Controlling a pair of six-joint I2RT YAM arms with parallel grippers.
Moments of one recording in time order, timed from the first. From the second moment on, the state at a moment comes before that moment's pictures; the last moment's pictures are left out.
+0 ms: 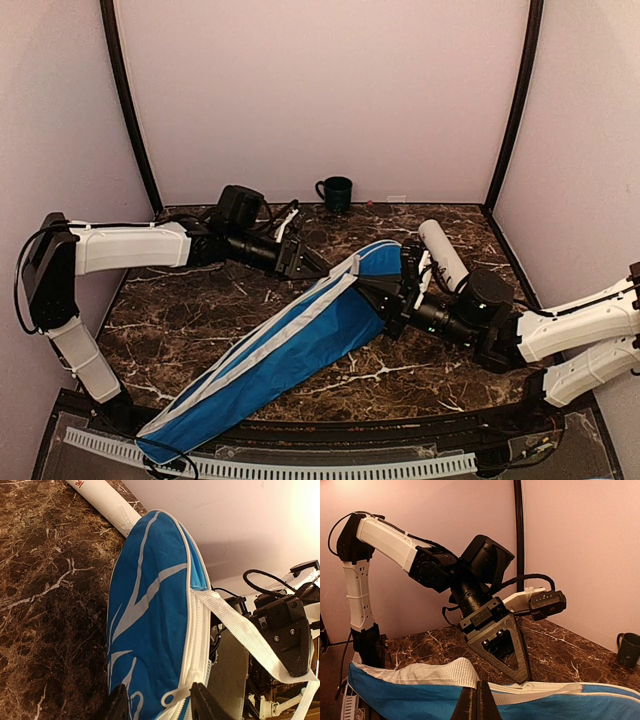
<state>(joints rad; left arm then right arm) -0.70 1.68 1.18 -0.09 0.76 -0.48 1.13 1.22 0.45 0.91 -0.02 0.03</state>
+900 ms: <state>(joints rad) -0.70 1.68 1.18 -0.07 0.81 -0.49 1.13 1.23 0.45 0.92 -0.02 0.03</state>
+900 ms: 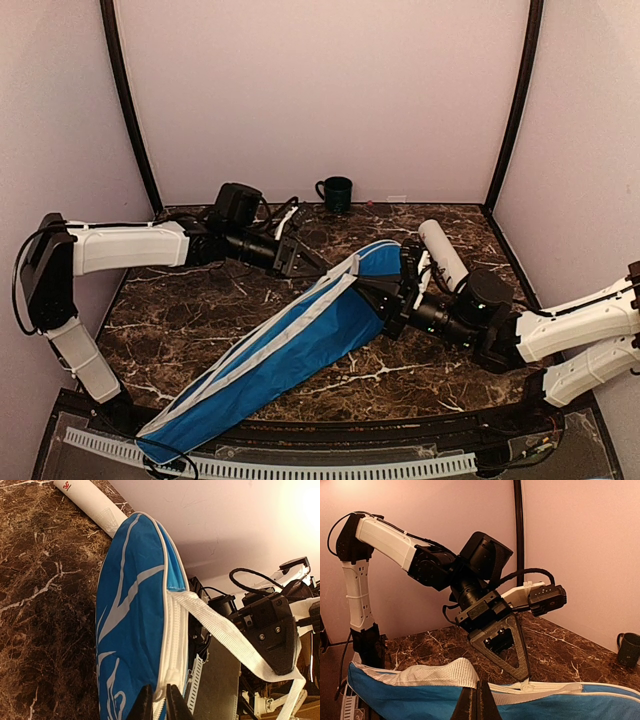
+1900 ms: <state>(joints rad) -0.70 1.54 1.02 0.01 0.77 -0.51 1.13 1.14 0.39 0.88 0.12 0.04</state>
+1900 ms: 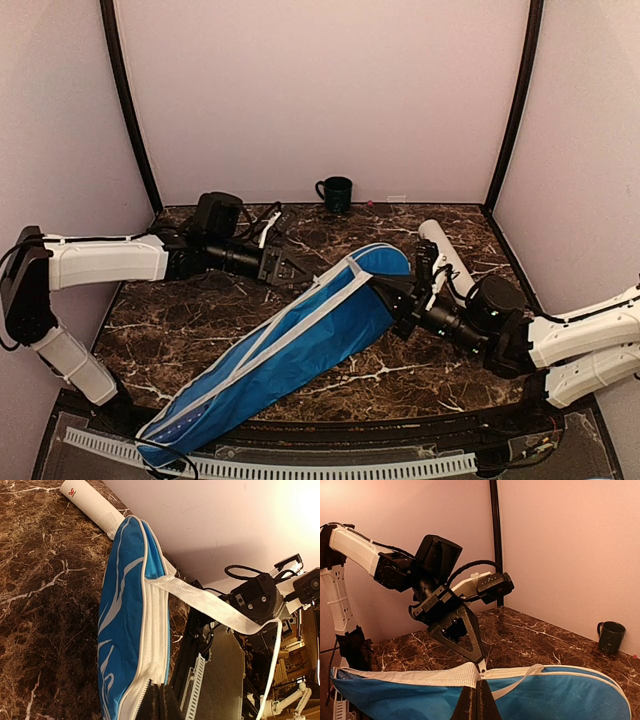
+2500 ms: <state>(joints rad) -0.70 1.49 0.95 0.03 0.77 -0.48 1.14 1.10 0.37 0.81 0.22 0.04</state>
